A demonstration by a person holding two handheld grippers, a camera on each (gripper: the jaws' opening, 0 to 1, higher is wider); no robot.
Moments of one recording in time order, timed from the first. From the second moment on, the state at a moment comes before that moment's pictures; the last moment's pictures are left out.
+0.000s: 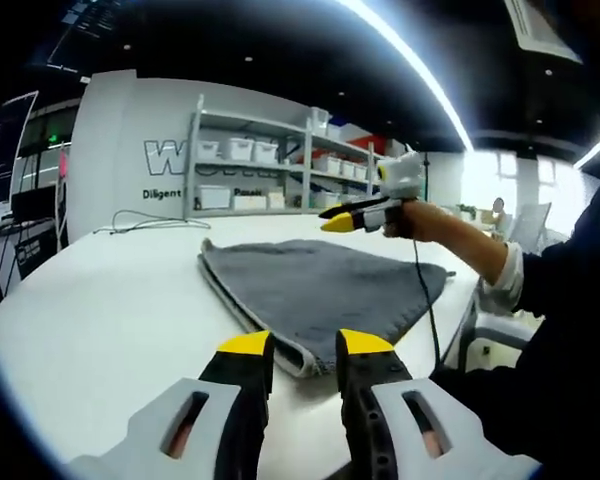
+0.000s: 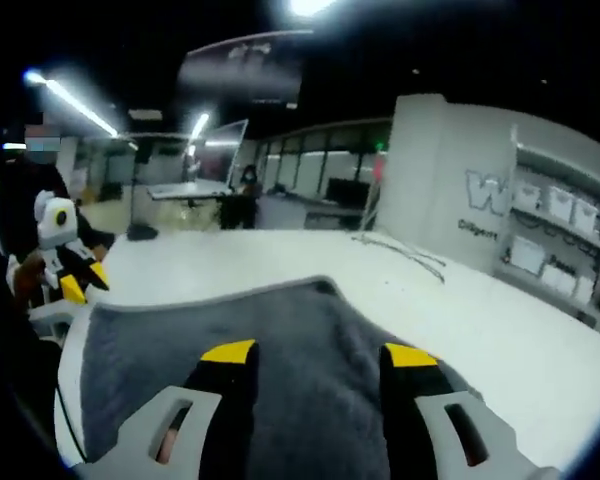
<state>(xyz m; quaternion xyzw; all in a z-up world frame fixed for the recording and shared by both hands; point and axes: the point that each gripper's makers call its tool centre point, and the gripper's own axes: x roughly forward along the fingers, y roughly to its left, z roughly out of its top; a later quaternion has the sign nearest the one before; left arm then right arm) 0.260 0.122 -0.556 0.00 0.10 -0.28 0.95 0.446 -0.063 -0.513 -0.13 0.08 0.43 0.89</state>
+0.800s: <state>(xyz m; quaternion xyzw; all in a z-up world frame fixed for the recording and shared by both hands) 0.262 0.116 -0.561 0.01 0.10 -0.29 0.95 0.371 -0.121 -0.509 -0.09 0.09 0.40 0.91</state>
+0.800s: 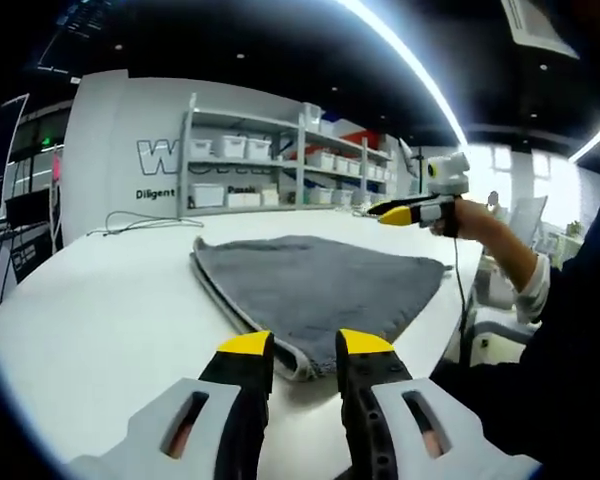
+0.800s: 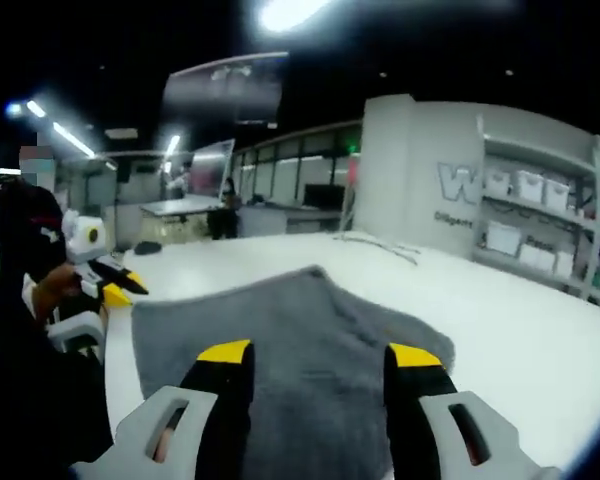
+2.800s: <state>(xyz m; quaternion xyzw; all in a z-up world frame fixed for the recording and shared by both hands) 0.265 0.115 -0.578 0.04 0.15 -0.28 0.95 0.291 -0.188 -0.593 -0.11 0.21 0.39 0.89</state>
